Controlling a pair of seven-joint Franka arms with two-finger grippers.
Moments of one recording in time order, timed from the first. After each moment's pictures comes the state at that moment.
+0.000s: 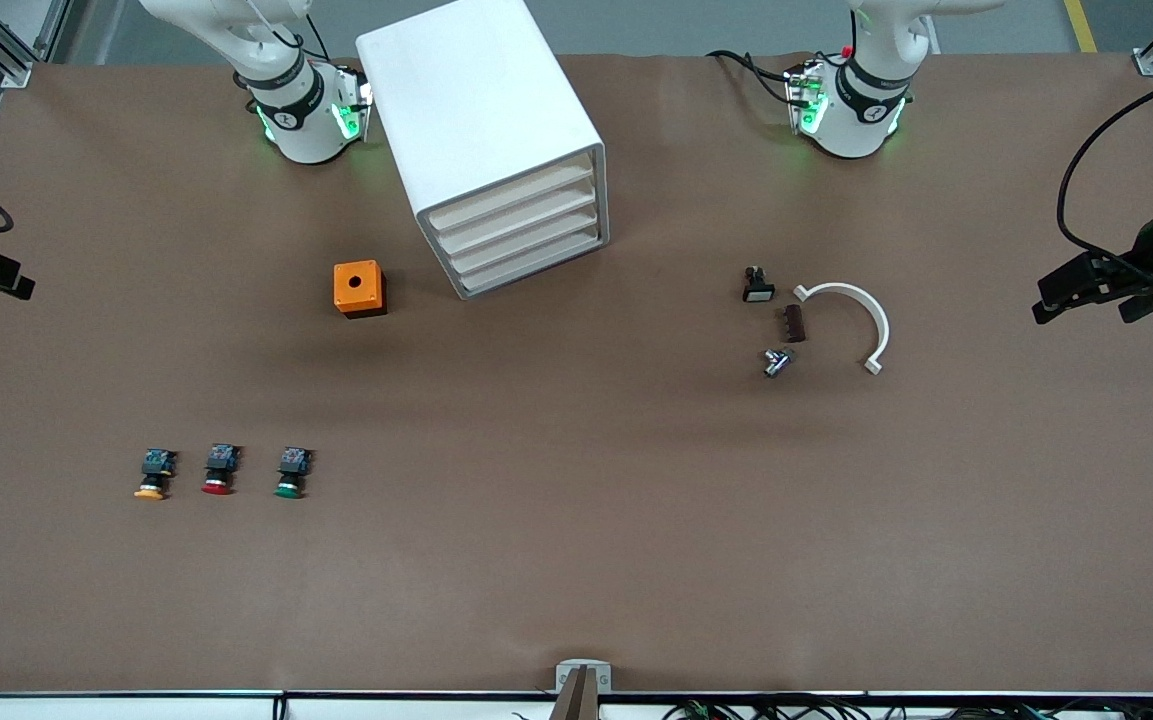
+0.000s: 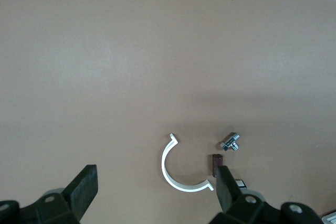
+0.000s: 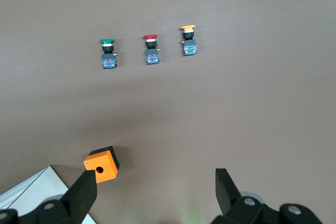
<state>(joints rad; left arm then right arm) 0.00 0.04 0.00 -1.61 -0.04 1.72 -0.01 -0.01 0.15 -0.14 -1.35 0.00 1.41 0.01</state>
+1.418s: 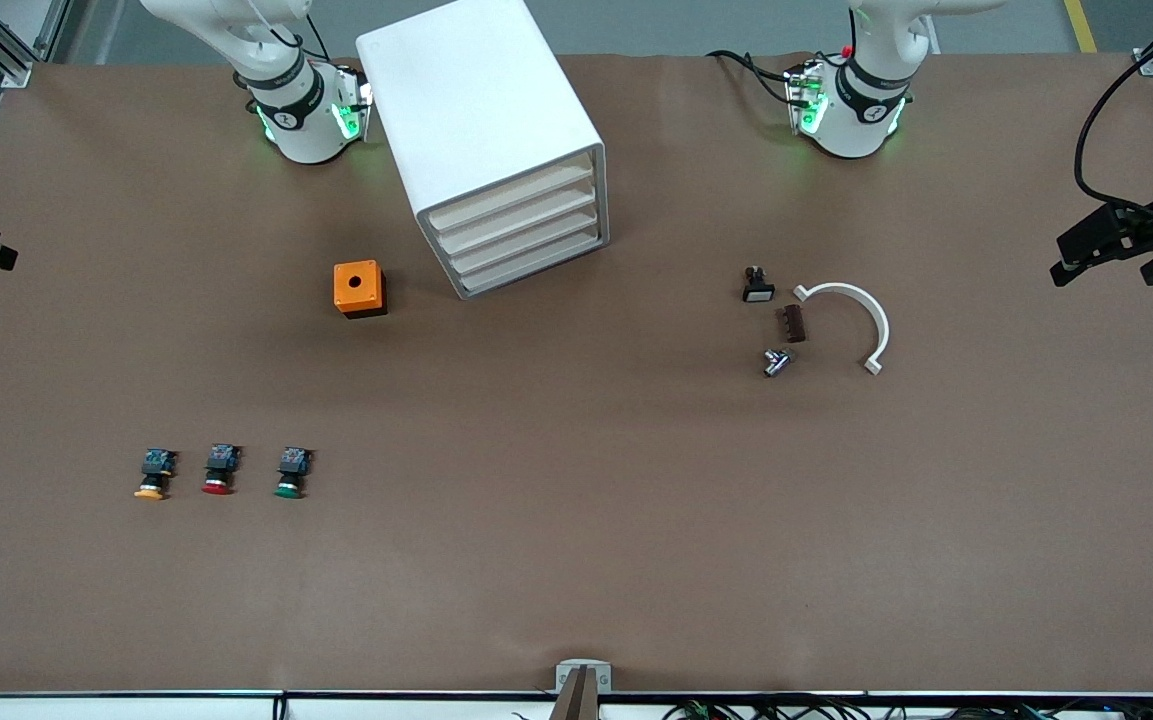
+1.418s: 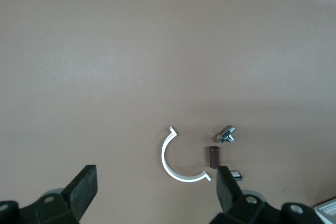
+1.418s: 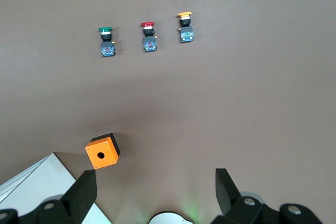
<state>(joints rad) 0.00 -0.04 0.00 -1.62 -0.04 1.67 -0.01 -0.02 0.11 -0.13 -1.34 0.00 1.33 0.00</state>
